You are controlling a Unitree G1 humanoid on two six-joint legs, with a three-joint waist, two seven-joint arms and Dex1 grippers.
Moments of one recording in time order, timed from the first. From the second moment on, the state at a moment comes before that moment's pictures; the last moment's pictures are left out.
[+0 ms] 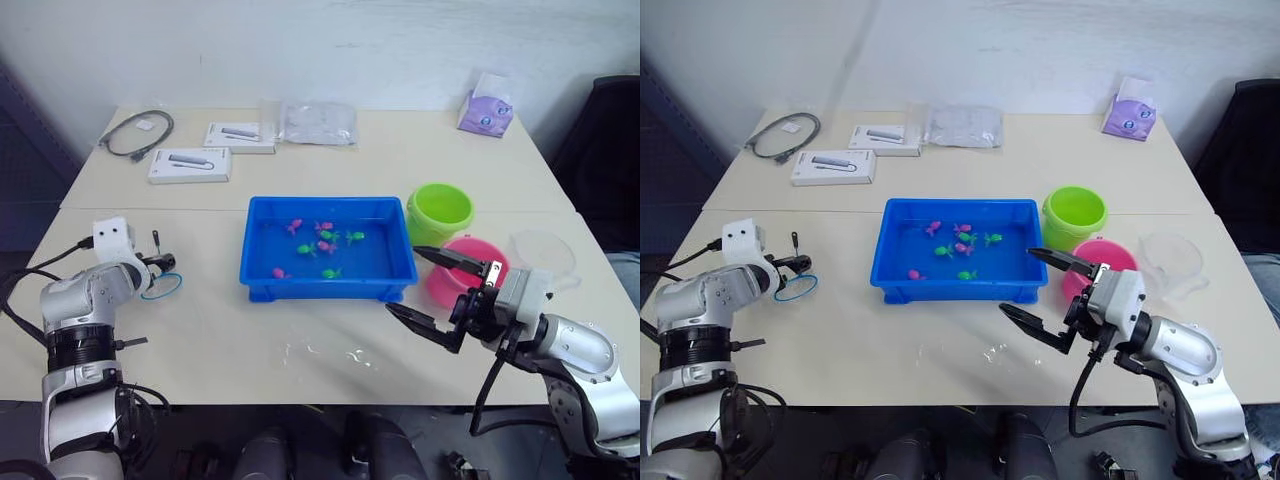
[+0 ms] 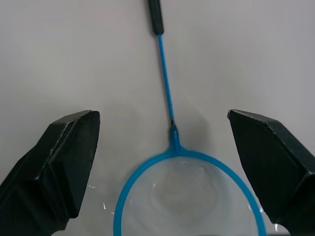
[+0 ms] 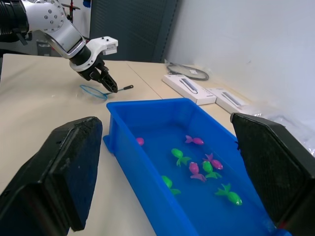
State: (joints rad) left arm -0.64 0.57 0.37 0.49 -0.31 0.94 0.02; right arm 0.00 -0.59 -0.13 -0.47 0.51 0.02 0.92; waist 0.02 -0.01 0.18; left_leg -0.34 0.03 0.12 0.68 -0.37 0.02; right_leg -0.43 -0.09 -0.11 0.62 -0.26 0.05
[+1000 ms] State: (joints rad) left arm -0.42 0.91 0.36 0.37 -0.38 0.25 -1.00; right arm 0.09 -0.72 -0.13 -0.58 0.65 0.26 0.89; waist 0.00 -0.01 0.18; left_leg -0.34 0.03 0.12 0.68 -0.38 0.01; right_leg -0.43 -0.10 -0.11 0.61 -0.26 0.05
